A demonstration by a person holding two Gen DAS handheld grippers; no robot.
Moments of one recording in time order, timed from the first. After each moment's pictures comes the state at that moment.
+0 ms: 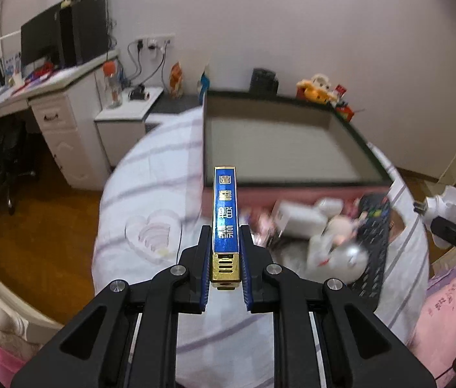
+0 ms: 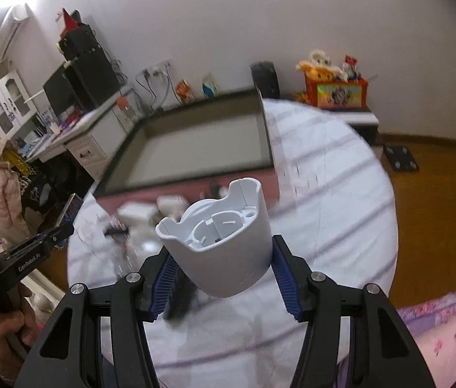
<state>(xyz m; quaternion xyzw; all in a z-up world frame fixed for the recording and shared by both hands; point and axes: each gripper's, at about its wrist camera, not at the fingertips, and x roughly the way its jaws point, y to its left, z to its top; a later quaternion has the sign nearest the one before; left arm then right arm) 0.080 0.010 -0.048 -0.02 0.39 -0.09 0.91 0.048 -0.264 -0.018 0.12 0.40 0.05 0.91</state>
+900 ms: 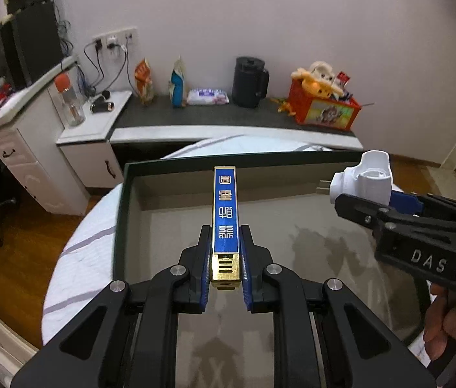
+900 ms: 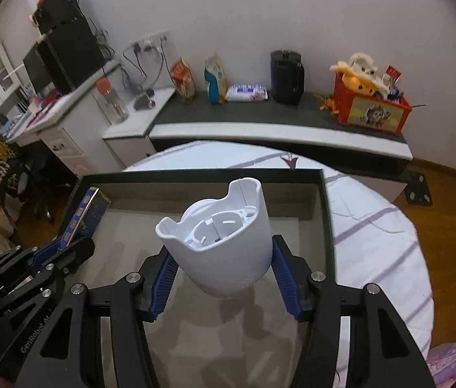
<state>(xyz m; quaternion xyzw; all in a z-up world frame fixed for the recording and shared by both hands) 0.312 -0.074 -0.066 0.02 0.44 -0.11 0.89 0.315 -0.239 -0.053 0.06 0.48 0.06 0.87</state>
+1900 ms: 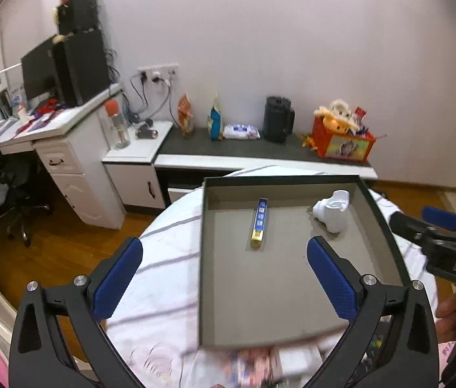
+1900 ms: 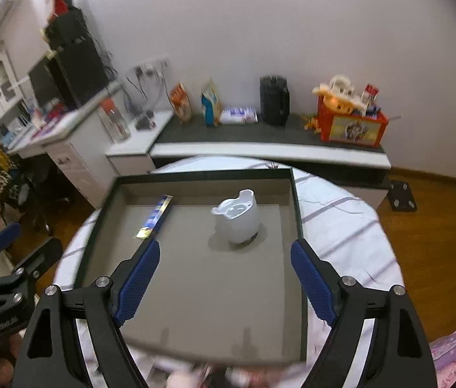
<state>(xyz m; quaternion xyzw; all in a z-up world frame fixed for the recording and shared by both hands) 0.202 -0.014 0.019 0.01 0.36 -0.05 0.93 0.216 -0.232 0.028 0.06 0.42 0.03 0.91</state>
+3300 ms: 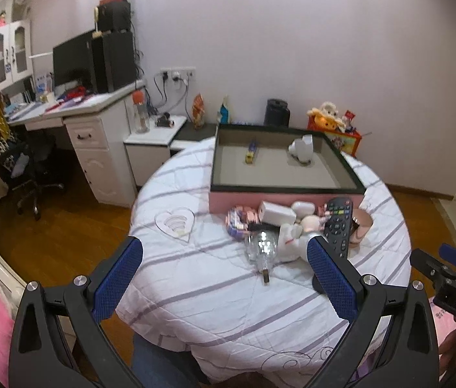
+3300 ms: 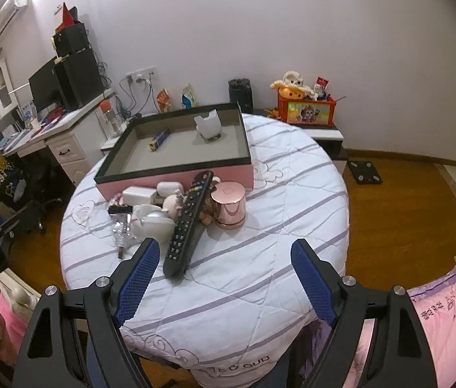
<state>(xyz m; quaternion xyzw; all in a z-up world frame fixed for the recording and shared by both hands) -0.008 -0.009 -0.009 -0.01 0.34 -0.04 0.94 -0.024 -0.240 0.002 0.07 0.39 -0.03 0.92</state>
